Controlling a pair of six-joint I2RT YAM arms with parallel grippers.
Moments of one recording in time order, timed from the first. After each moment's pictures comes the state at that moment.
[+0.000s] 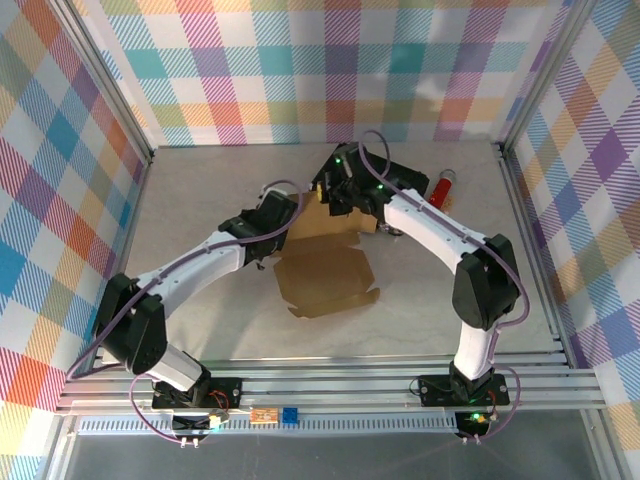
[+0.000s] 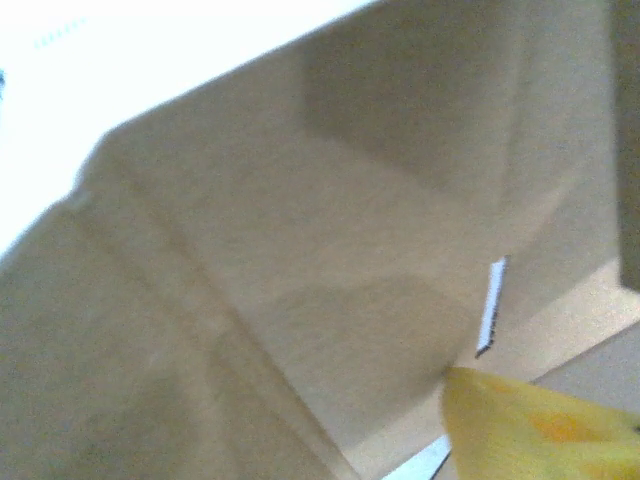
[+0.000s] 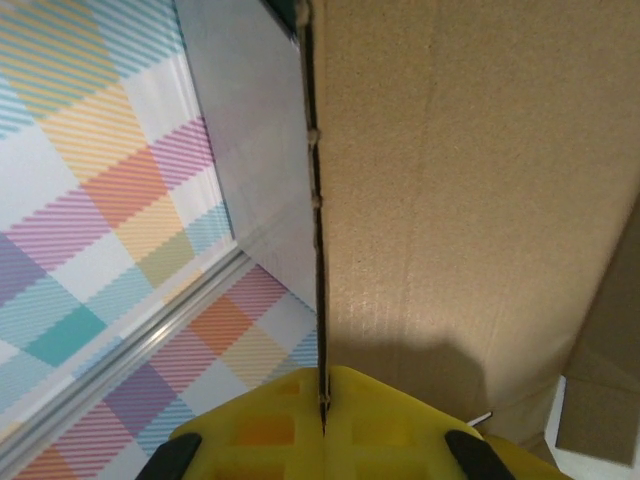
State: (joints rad) left arm -0.58 1.48 1.11 -0.57 -0.56 -0.20; right arm 0.65 1.84 1.60 -0.42 -0.09 1.96
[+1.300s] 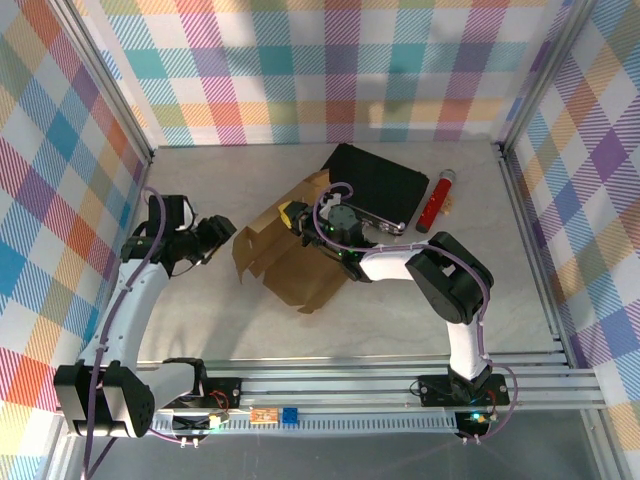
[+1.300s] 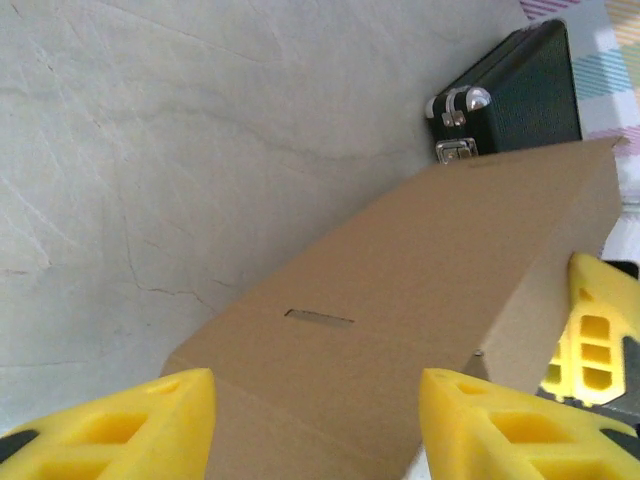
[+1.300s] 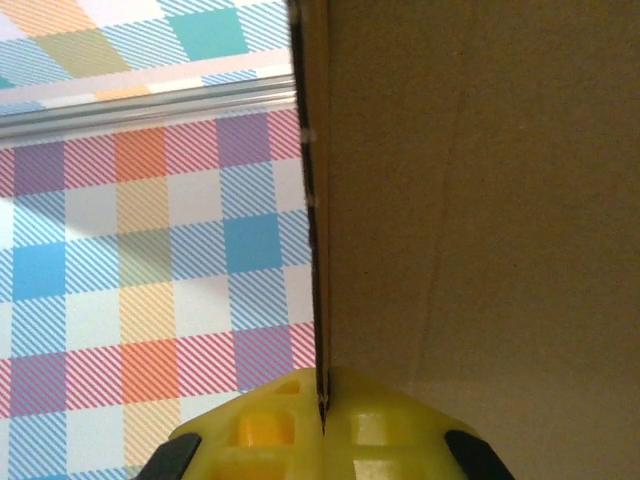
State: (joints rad) left arm -0.01 1.12 0.97 -0.71 0.36 -0.72; right arm 0.78 1.97 1.07 0.91 -0.17 1.66
